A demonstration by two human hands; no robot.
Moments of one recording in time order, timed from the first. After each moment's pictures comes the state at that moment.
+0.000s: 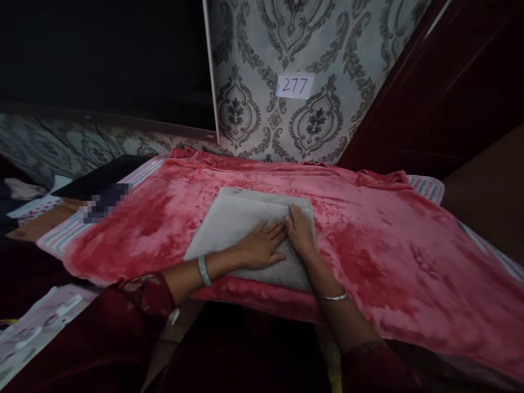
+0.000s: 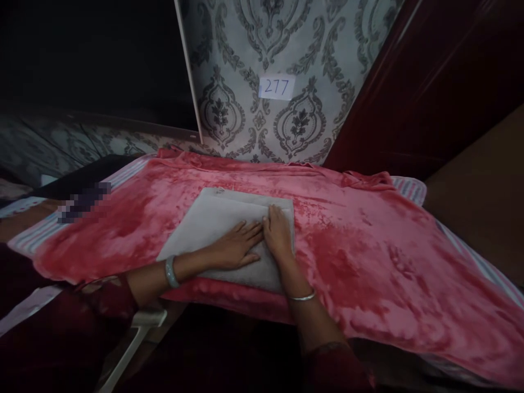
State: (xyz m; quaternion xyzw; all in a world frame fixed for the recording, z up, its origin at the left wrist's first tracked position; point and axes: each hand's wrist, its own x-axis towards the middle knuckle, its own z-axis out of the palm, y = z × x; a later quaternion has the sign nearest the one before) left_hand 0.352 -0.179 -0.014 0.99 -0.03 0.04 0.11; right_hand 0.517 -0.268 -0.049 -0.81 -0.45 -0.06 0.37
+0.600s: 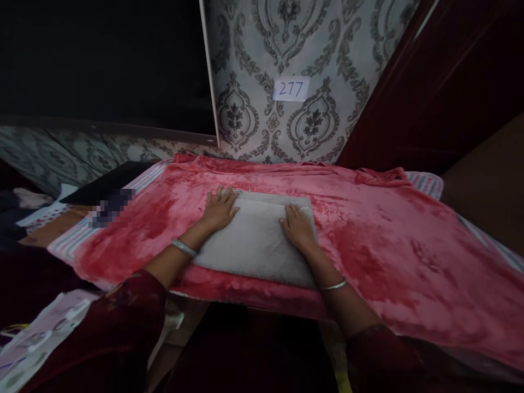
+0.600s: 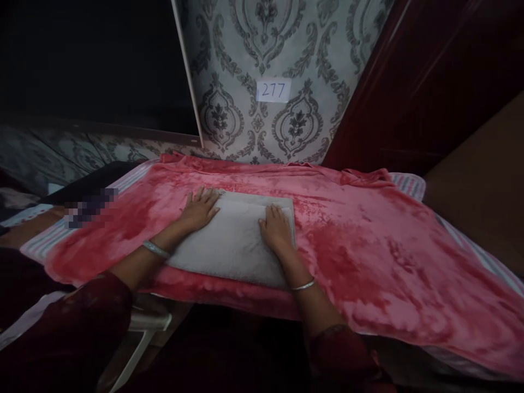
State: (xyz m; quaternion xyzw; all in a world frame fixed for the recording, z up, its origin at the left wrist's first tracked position) left_hand 0.319 -0.064 0.018 0.96 0.28 0.07 0.01; right_hand 0.500 -0.265 -0.023 -0.87 -0.45 -0.02 0.20
